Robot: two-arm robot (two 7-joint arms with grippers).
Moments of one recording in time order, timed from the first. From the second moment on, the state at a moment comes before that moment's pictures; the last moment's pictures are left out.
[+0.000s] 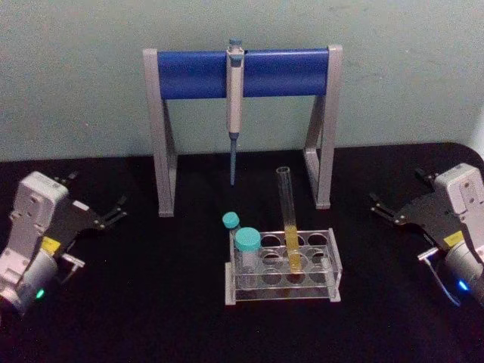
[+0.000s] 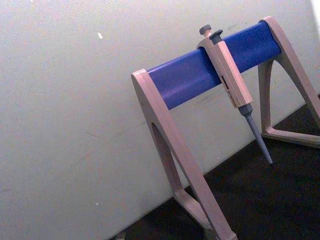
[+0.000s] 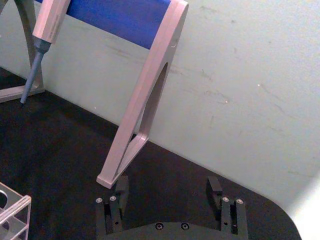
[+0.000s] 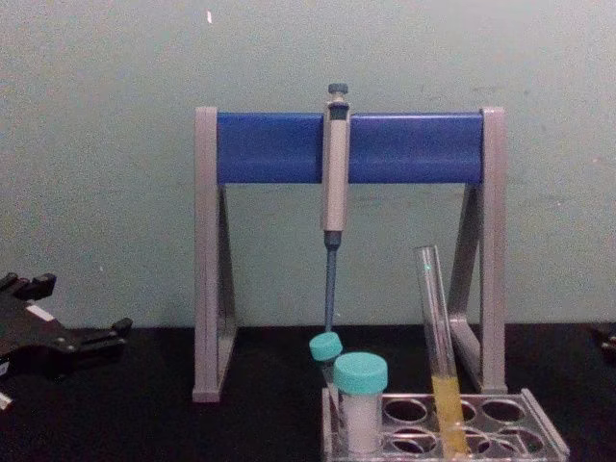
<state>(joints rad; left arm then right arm) -0.20 0.60 0.45 -1.41 -0.25 -0.12 0.03 0.20 0.60 -0.45 -1.41 0.25 -0.12 -0.03</state>
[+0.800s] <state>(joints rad) -0.20 0.60 0.45 -1.41 -0.25 -0.12 0.03 0.20 0.60 -0.45 -1.41 0.25 -0.12 -0.03</state>
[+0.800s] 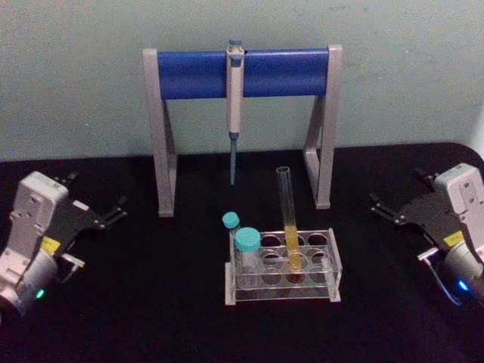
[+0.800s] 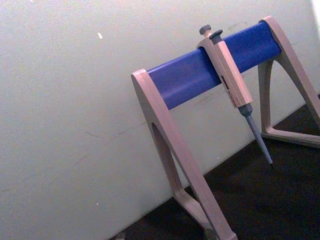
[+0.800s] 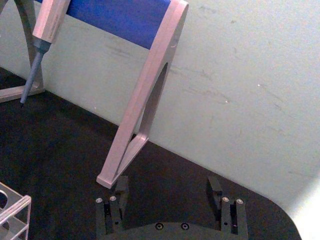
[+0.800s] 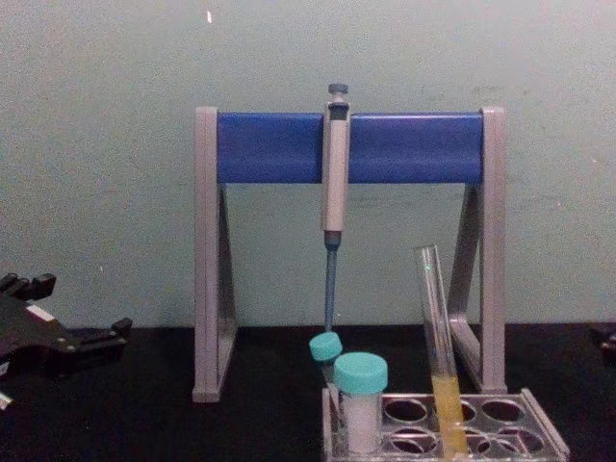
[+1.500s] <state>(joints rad) -0.20 0.60 0.45 -1.41 -0.25 -0.12 0.03 0.20 0.60 -0.45 -1.41 0.25 -0.12 -0.03</state>
